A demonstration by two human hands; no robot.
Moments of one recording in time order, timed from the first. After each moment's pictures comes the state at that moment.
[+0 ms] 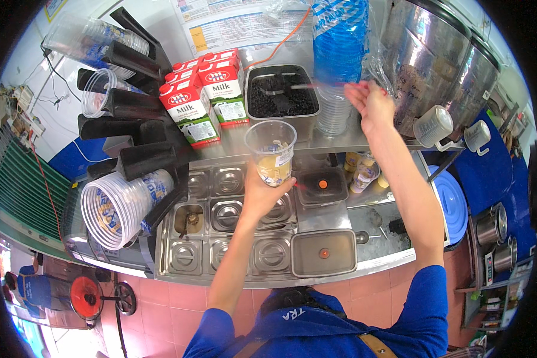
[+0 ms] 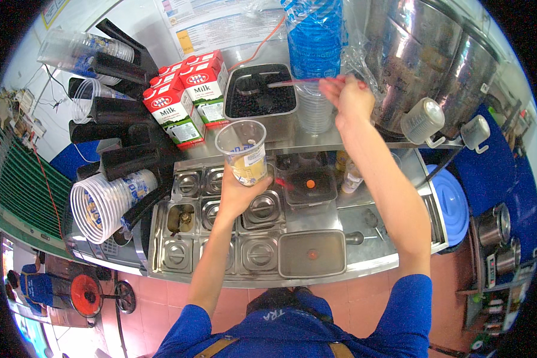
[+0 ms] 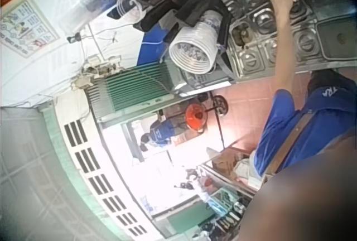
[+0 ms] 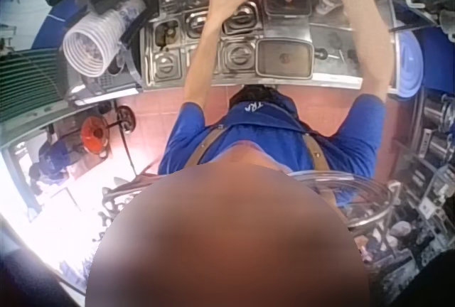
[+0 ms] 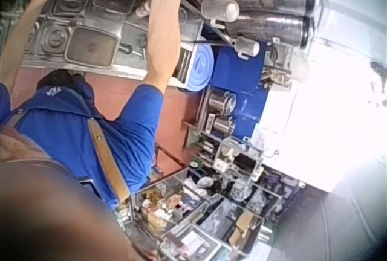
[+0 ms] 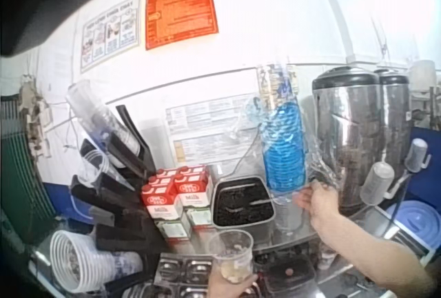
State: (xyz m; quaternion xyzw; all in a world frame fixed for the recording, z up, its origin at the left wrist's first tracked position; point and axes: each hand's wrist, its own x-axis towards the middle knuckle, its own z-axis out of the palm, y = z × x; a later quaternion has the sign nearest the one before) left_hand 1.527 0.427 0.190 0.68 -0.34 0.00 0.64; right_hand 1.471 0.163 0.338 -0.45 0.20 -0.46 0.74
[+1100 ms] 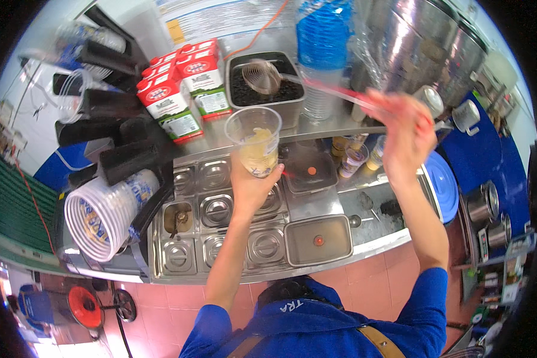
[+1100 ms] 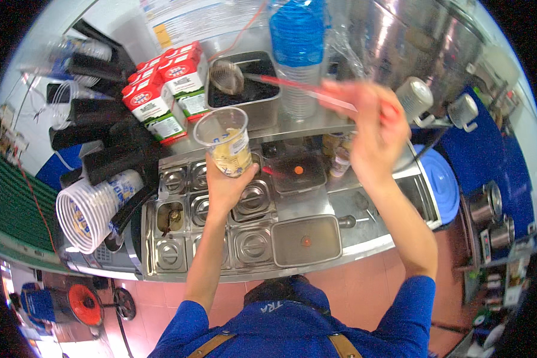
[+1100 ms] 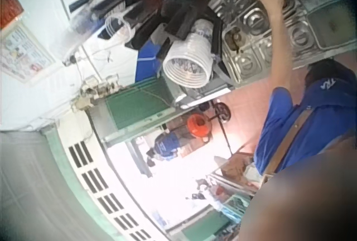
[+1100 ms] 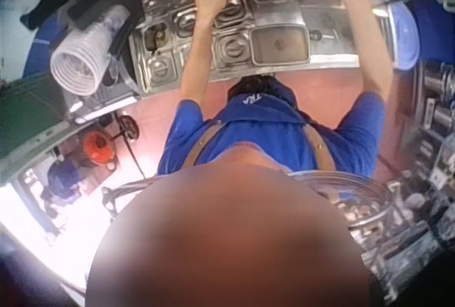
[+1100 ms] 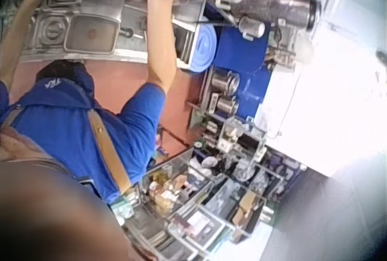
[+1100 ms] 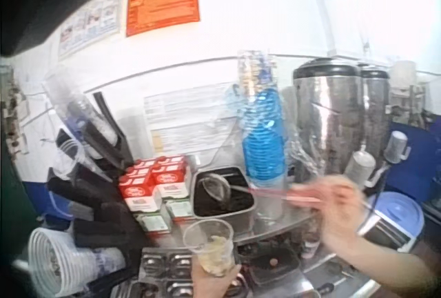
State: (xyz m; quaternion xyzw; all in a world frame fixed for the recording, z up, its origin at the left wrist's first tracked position) left_hand 1.522 0.432 0.191 0.71 -0.31 0.03 0.64; right_hand 1.362 0.247 0.347 -0.62 -0.04 -0.57 0.54
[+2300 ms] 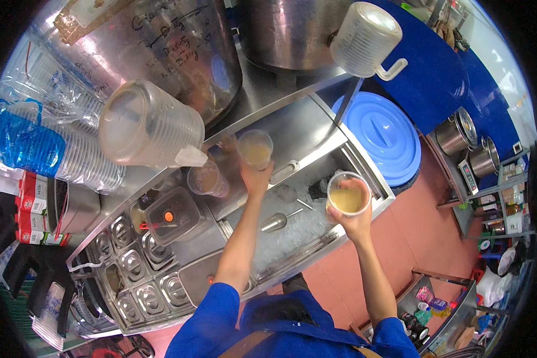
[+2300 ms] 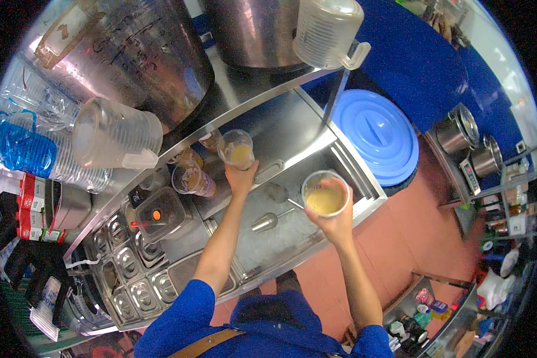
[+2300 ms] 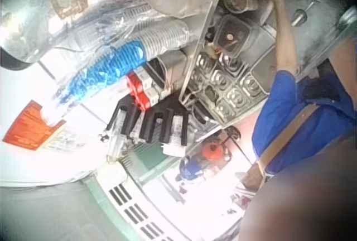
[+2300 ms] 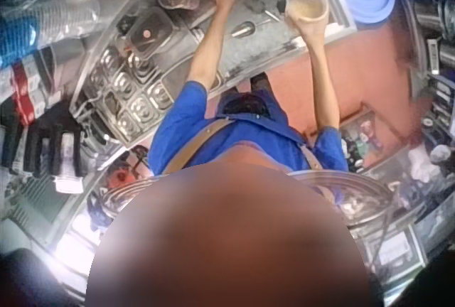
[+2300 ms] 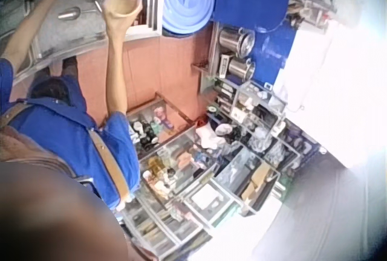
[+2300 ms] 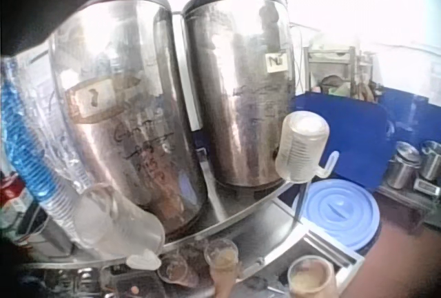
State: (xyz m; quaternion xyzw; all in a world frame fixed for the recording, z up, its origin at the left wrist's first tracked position) left_hand 1.348 -0.002 -0.058 0.75 -0.31 -0.09 0.58; right_hand 1.062 -0.007 0.066 -0.65 0.37 -0.44 0.49
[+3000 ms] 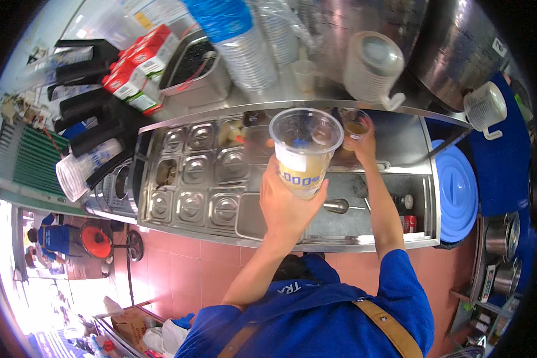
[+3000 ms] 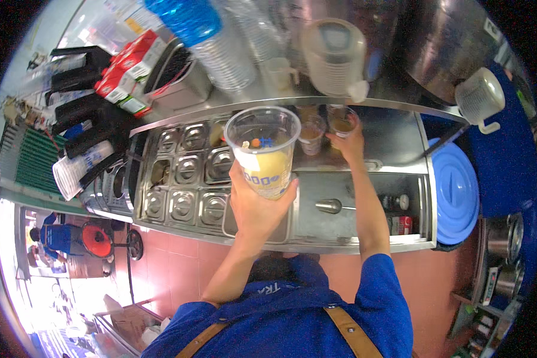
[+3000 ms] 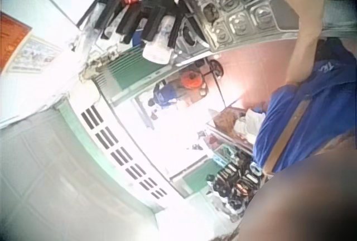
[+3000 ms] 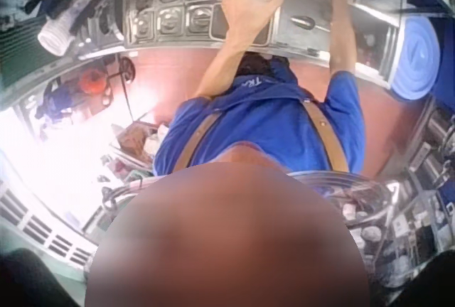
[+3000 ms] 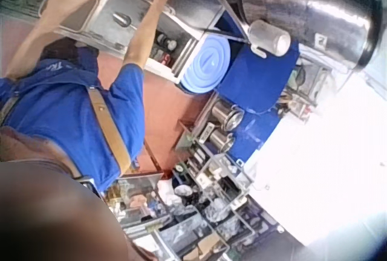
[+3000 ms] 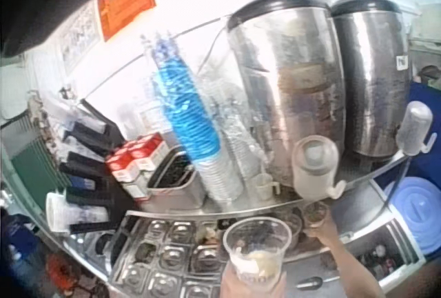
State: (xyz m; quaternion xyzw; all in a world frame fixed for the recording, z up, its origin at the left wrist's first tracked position) left_hand 1.273 0.244 0.209 0.86 -0.19 0.12 0.46; right_hand 1.324 -0.047 0.000 -0.78 0.25 -0.36 0.45
